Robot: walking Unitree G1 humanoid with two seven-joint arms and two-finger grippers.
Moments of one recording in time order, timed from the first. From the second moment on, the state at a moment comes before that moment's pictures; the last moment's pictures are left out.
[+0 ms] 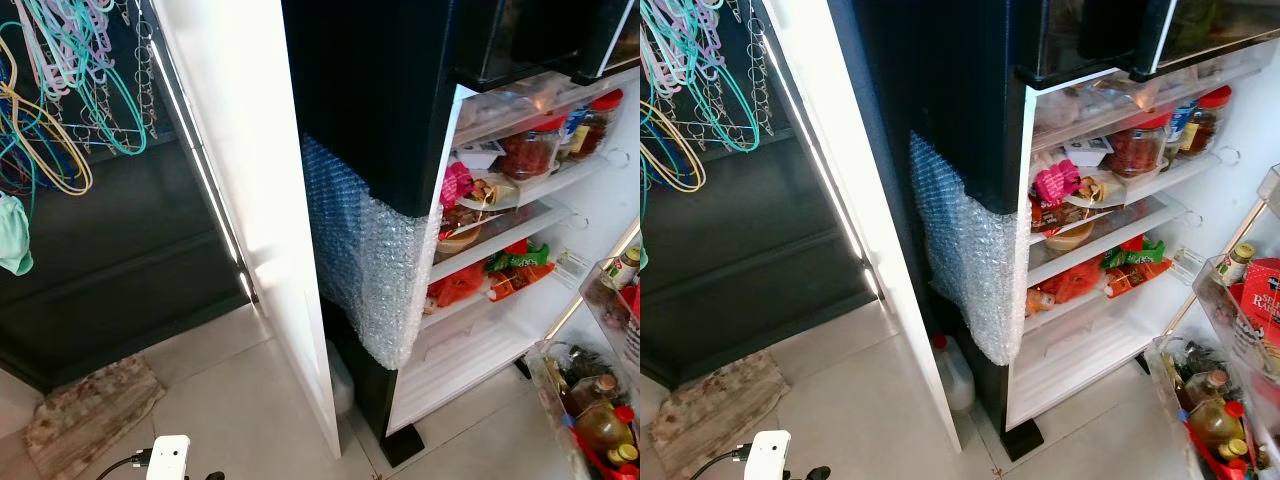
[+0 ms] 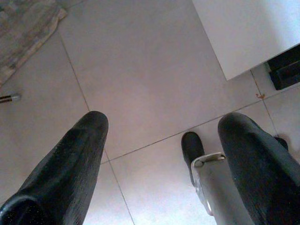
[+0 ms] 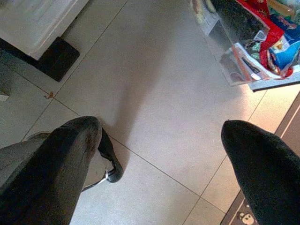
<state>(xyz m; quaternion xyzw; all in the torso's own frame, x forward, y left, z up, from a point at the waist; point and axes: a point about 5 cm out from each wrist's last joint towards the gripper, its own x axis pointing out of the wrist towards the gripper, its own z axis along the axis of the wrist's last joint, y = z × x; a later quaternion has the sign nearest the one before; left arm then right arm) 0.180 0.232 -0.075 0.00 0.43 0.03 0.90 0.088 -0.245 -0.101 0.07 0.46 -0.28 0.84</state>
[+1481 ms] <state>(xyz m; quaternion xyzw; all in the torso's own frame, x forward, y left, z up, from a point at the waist) 0.186 0.227 -0.073 -0.01 0.42 0.03 0.91 0.084 -0.241 -0.104 0.06 0.48 -0.20 0.85</state>
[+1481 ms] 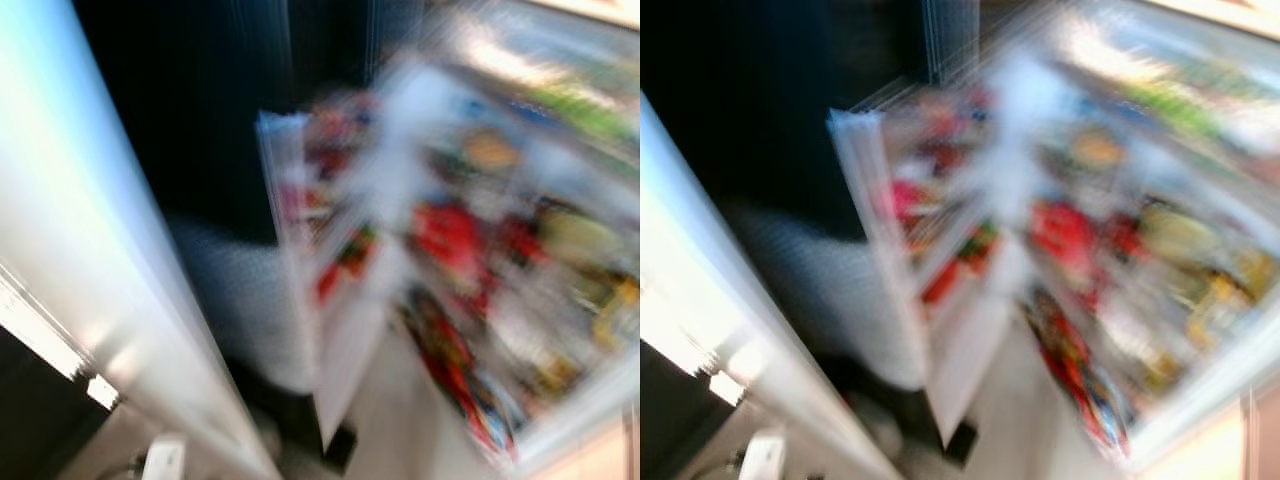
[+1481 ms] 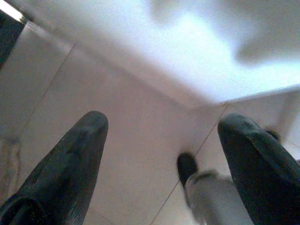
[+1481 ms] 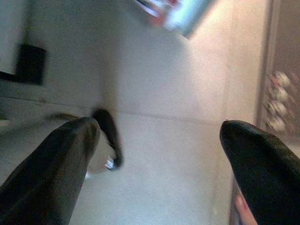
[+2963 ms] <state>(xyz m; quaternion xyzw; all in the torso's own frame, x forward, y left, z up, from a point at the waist) 0.179 0.228 -0.076 -0.01 0.43 0.03 0.90 0.167 -0.312 -0.021 -0.09 0.18 -0.41 0.89</state>
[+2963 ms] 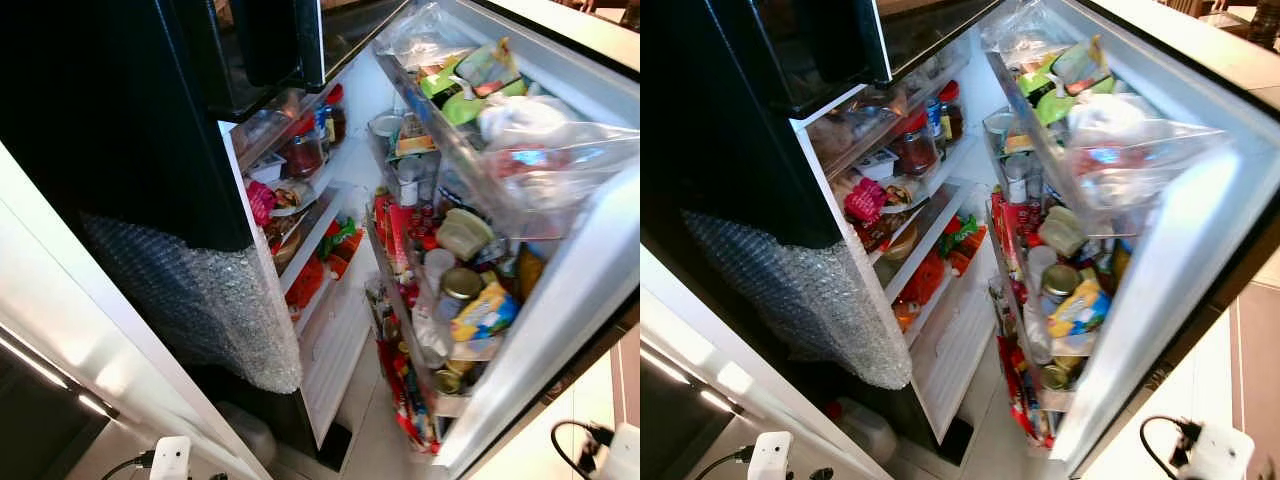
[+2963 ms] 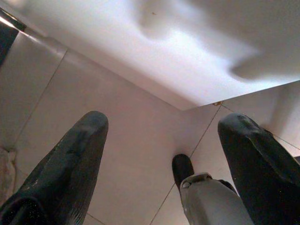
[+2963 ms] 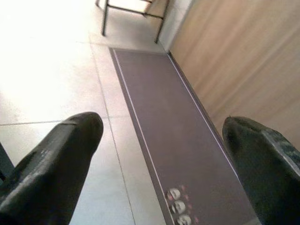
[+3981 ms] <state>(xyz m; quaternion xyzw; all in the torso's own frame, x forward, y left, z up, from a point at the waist) 0.179 0.228 -0.076 -0.01 0.43 0.03 0.90 0.208 -0.254 -0.023 0.03 0.21 0.02 0.98</state>
